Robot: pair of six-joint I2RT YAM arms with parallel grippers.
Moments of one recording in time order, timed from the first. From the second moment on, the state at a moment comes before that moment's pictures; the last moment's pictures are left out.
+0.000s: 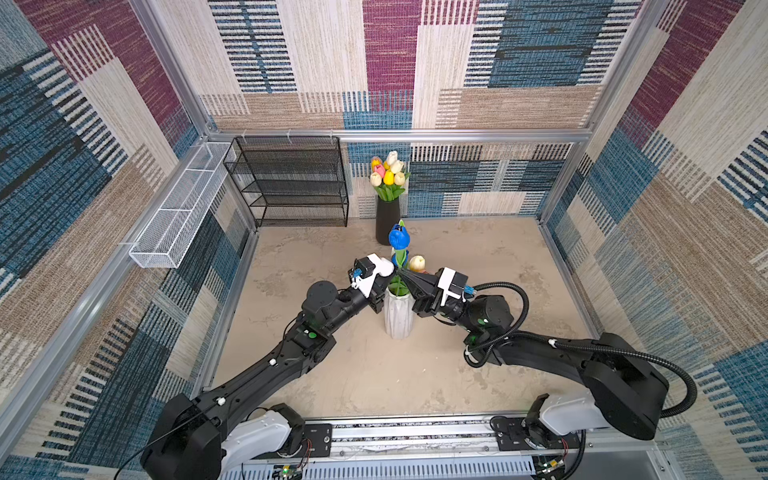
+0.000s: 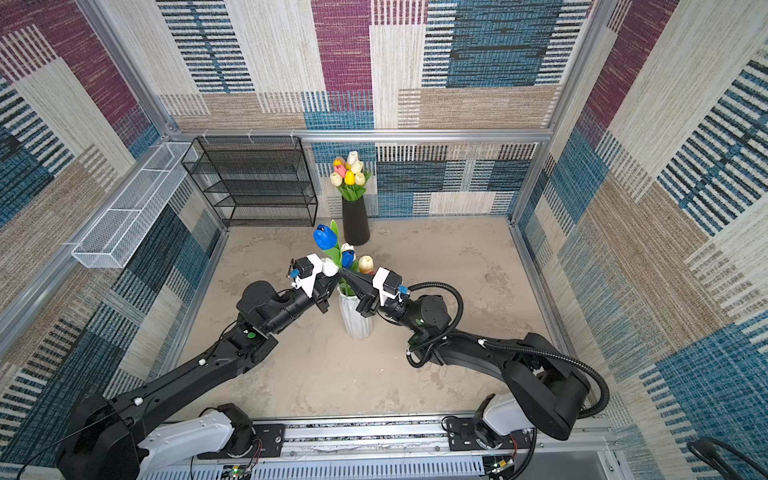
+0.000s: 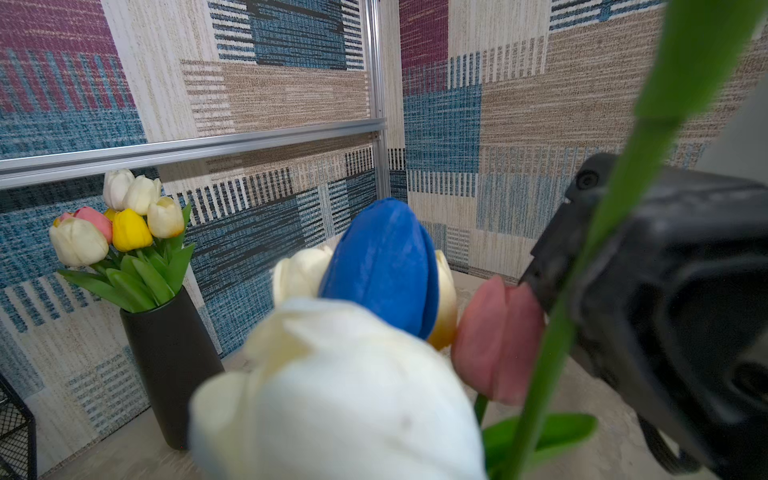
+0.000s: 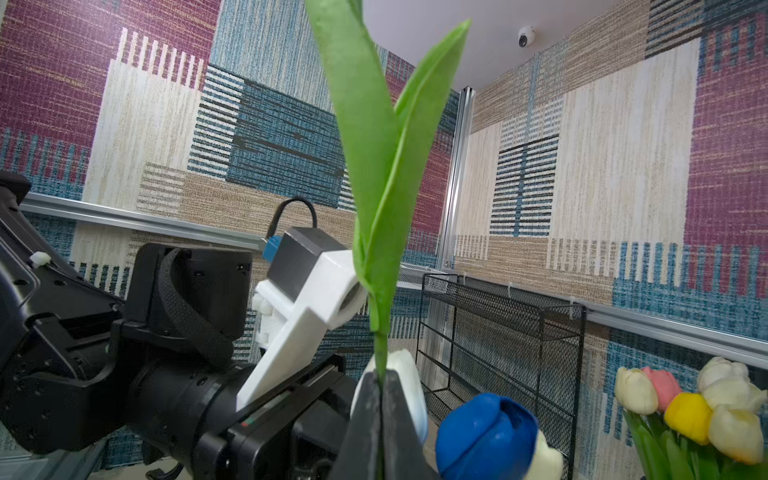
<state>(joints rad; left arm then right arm) -0.61 1.12 0.66 0.57 0.27 0.08 0.81 1.42 0.66 1.30 -0.30 -0.02</state>
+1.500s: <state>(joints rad) -0.61 1.13 0.63 0.58 0.26 0.08 0.82 1.36 0.62 1.09 -0.26 -0.02</state>
